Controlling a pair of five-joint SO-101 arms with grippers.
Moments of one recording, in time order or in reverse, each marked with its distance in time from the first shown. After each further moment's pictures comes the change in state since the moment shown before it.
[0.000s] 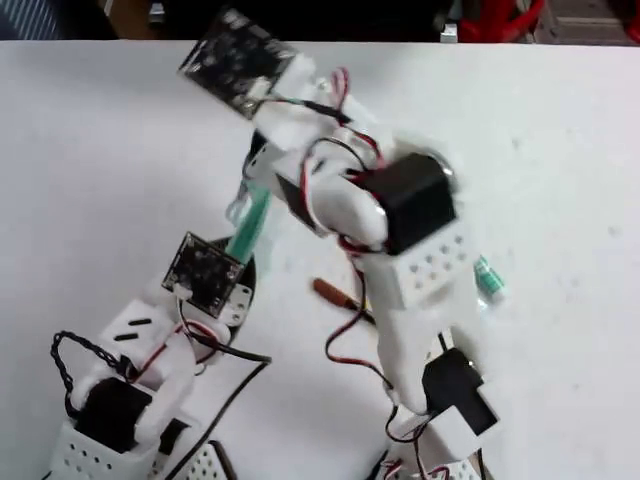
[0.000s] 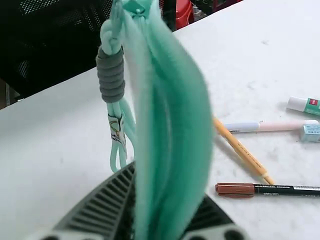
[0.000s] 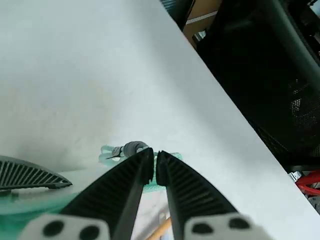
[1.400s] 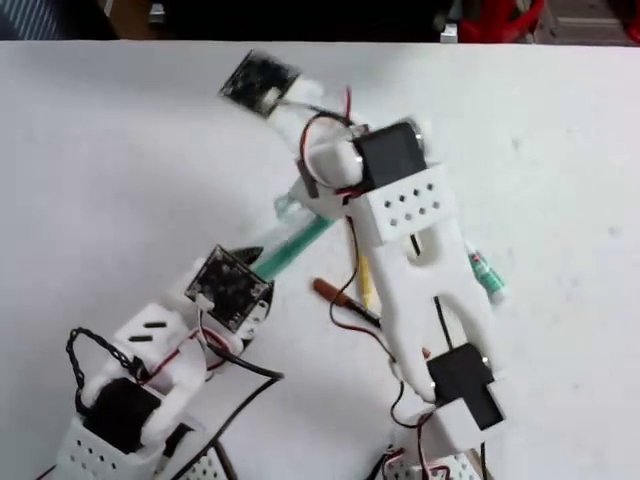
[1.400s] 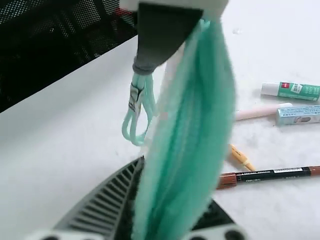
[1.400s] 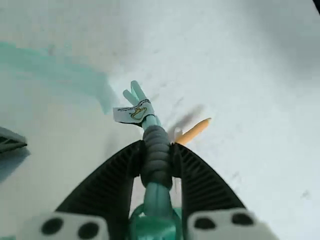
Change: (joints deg) left arm 4.1 0.0 1.6 -0.1 -2.7; right arm 8.9 -0.8 23.3 -0.2 5.4
